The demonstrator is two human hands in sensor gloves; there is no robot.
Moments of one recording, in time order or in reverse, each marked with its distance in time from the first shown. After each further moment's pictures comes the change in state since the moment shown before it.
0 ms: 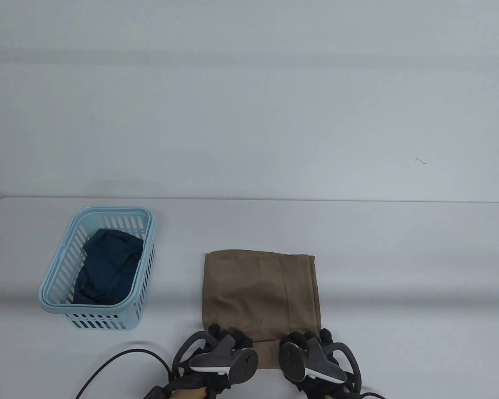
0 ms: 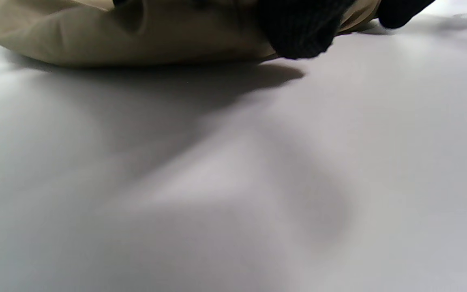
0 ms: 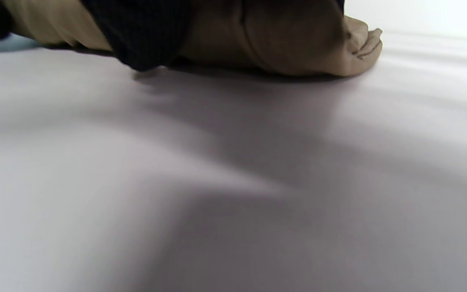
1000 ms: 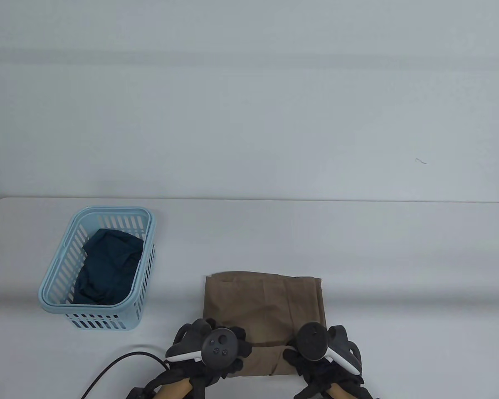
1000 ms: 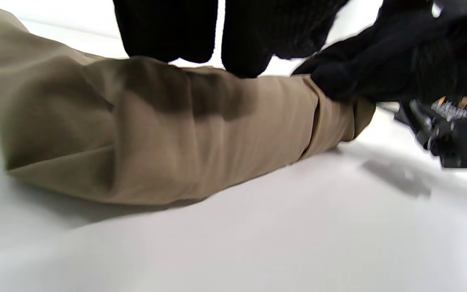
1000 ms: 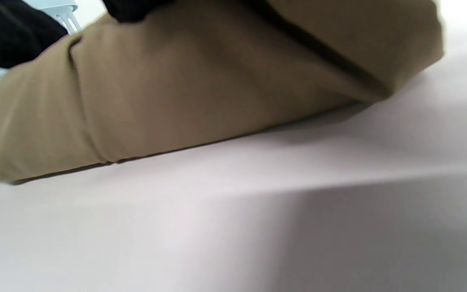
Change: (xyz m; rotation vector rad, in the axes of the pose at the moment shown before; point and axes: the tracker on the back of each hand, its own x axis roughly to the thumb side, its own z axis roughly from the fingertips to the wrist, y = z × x) left_hand -0.018 0.034 0.029 0.129 -0.067 0.272; right_hand -0.029 -0.010 -0.001 -0.006 0.102 -0.412
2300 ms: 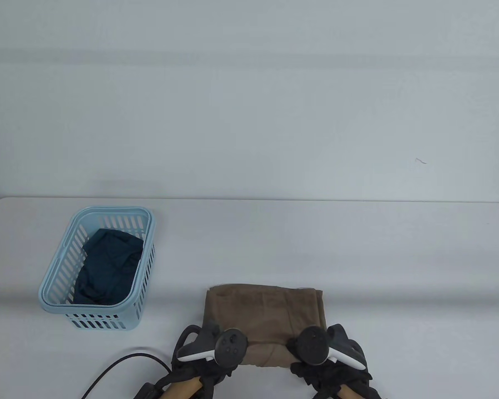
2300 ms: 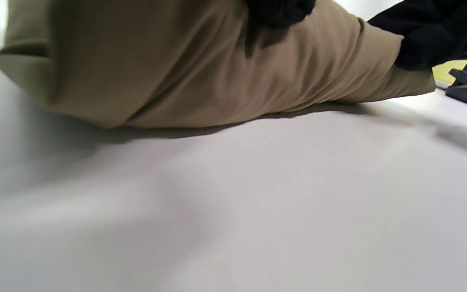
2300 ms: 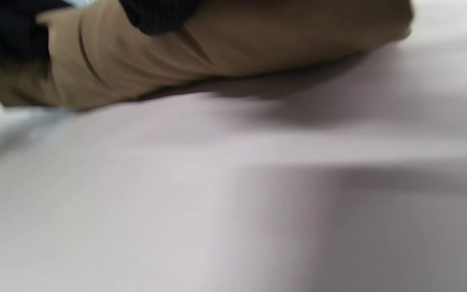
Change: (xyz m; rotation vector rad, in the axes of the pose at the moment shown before) left_hand -0.013 -0.021 -0.017 -0.032 0.100 0.038; right_hand -0.007 -0.002 0.004 0.187 -0.090 -0.010
